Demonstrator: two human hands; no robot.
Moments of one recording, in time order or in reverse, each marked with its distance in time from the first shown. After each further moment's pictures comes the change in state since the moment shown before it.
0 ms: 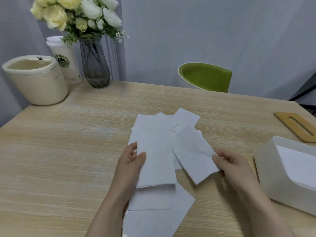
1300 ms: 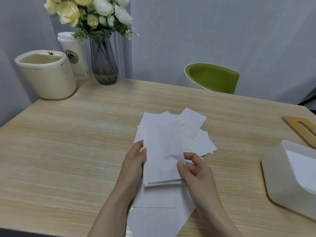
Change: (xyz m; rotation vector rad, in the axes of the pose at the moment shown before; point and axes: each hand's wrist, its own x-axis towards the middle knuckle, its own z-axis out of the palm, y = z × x) left_hand -0.001 0.000 -0.002 -0.060 -0.039 -0.001; right_hand -0.042 -0.017 0.087 0.341 -0.193 -0.037
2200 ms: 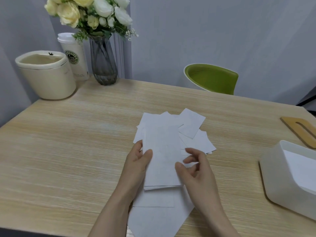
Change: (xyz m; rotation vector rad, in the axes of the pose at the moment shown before) left_hand -0.003 -0.002 0.004 0.066 -0.023 0.058; right_hand 0.001 0.009 -0.007 -0.354 0.168 -0.148
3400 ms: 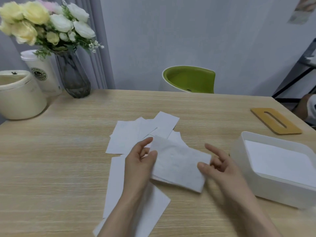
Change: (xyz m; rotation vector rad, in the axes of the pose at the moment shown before) left_hand 0.000 -0.004 0.081 0.182 0.092 0.134; right_hand 0.023 0.033 -0.123 0.244 -0.020 0.085
